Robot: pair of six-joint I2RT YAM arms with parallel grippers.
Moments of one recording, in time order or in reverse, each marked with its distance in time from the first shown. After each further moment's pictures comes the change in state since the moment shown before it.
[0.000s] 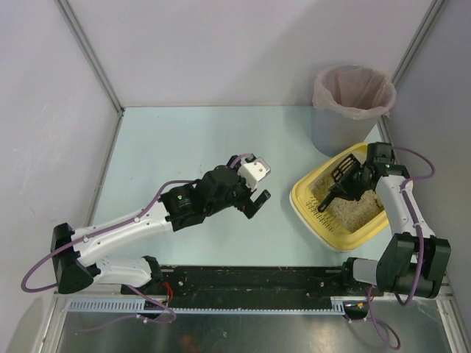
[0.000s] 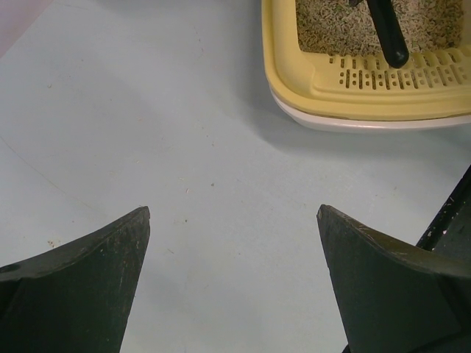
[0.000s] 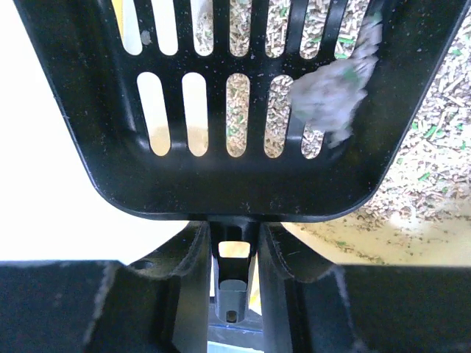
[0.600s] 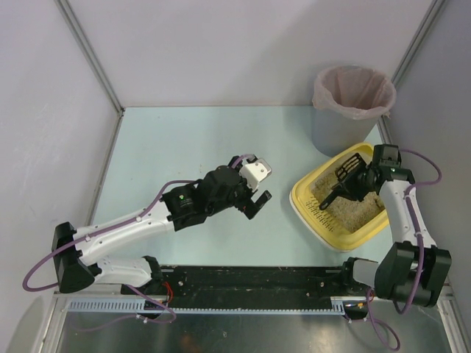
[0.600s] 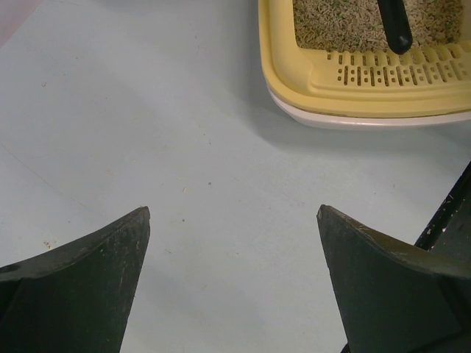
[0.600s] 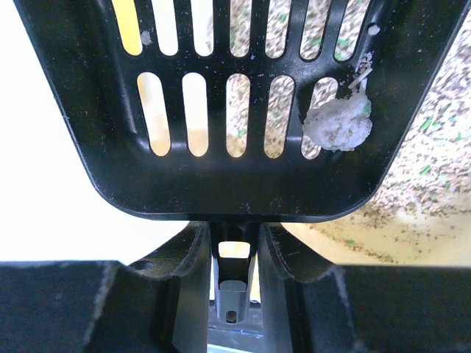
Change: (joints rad) left arm 0.000 0.011 0.000 0.000 0.008 -0.001; right arm -0.030 -0.046 -0.011 0.010 -0.050 0.023
